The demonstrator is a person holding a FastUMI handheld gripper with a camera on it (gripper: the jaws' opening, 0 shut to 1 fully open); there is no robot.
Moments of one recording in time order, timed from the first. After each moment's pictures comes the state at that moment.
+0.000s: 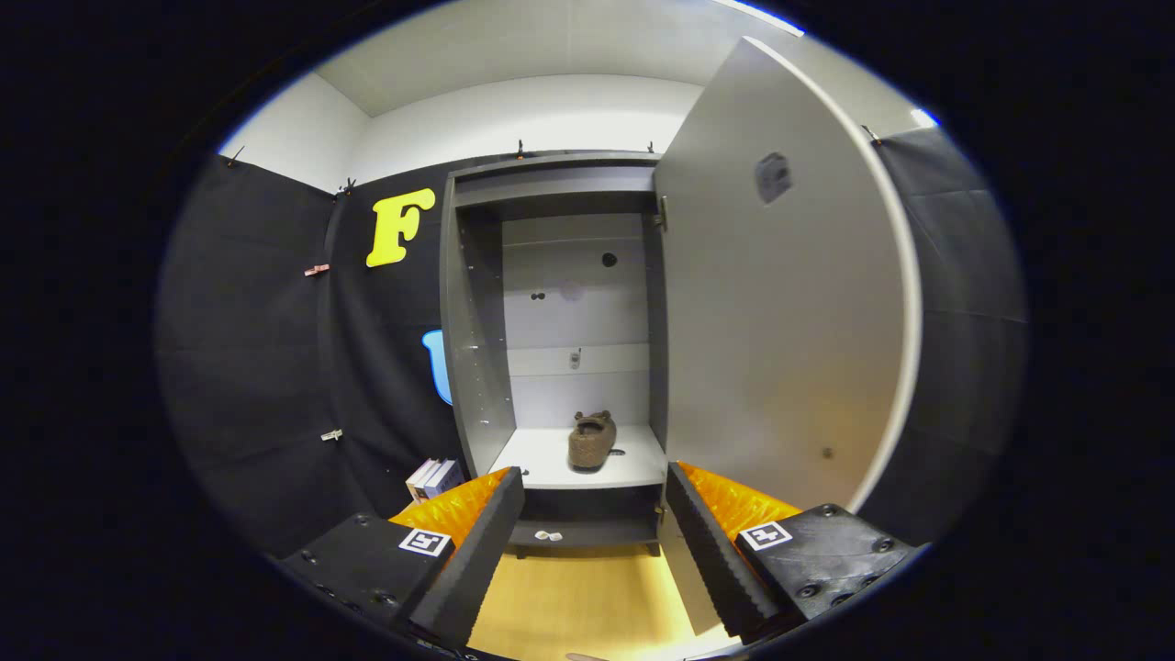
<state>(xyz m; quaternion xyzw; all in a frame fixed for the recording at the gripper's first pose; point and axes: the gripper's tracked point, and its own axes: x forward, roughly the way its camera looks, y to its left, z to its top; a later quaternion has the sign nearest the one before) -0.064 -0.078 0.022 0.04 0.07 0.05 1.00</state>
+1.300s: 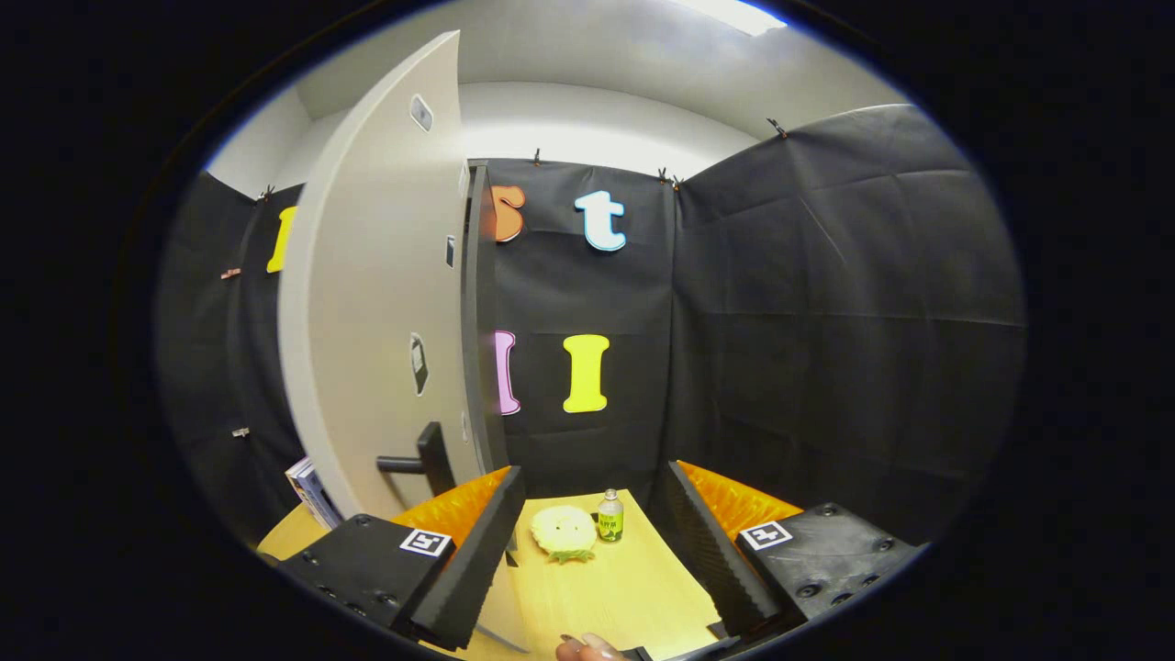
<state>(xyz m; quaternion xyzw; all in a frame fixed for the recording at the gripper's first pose) -0.021 -0.303 0.011 0.03 0.05 -0.07 1.00</state>
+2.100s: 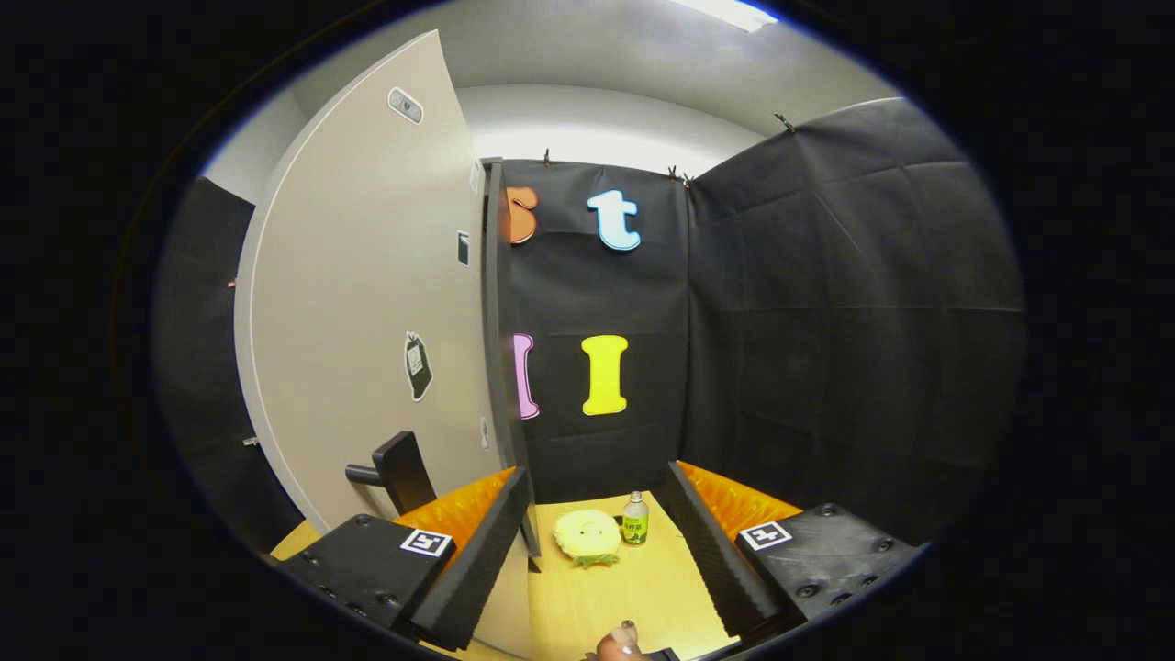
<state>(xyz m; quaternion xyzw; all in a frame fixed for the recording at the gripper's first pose) -0.013 -0.260 0.000 0.04 0.05 -0.04 1.00</state>
